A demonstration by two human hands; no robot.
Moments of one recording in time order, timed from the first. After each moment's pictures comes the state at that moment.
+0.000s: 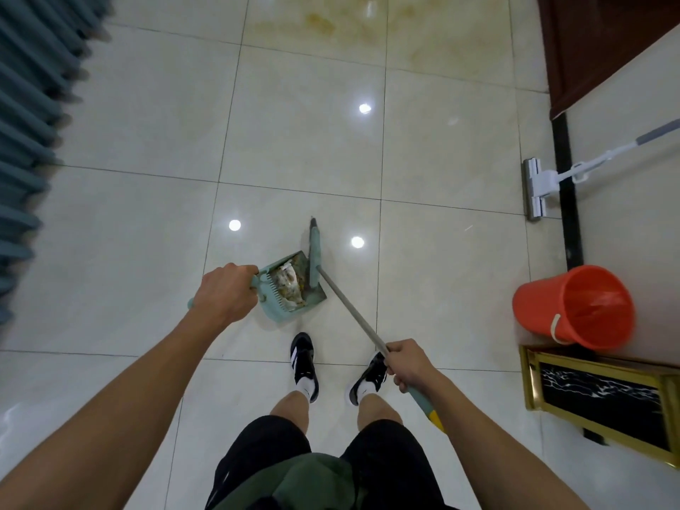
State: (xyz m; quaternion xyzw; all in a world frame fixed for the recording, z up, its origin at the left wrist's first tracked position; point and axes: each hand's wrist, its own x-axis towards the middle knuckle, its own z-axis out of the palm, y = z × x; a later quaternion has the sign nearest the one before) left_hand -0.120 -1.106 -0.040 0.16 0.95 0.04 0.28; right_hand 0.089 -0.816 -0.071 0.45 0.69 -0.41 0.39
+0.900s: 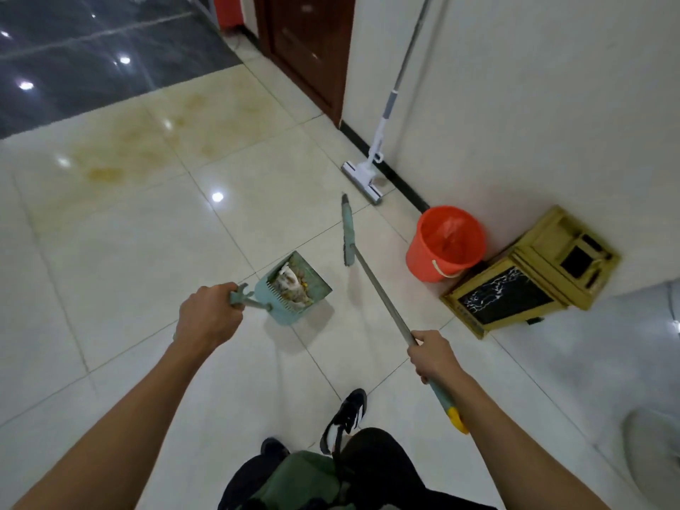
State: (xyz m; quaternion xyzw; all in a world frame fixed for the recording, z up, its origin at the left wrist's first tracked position) left_hand -0.119 -0.792 0.061 0.39 0.90 0.09 0.18; right_hand 0.228 -0.629 0.031 0.66 0.61 -0.44 0.08
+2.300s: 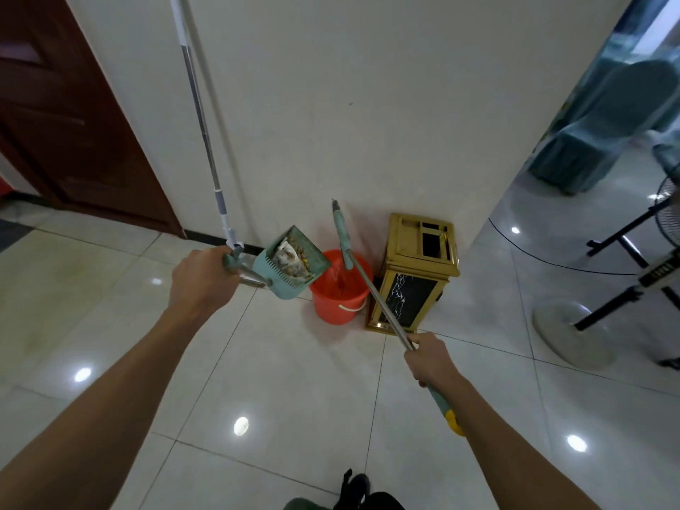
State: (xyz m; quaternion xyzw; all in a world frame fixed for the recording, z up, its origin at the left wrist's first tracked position) left_hand -0.072 -0.471 0.197 0.67 0.72 0.16 0.05; right_hand 0.290 -0.570 0.088 0.80 0.46 -0.36 -0.13
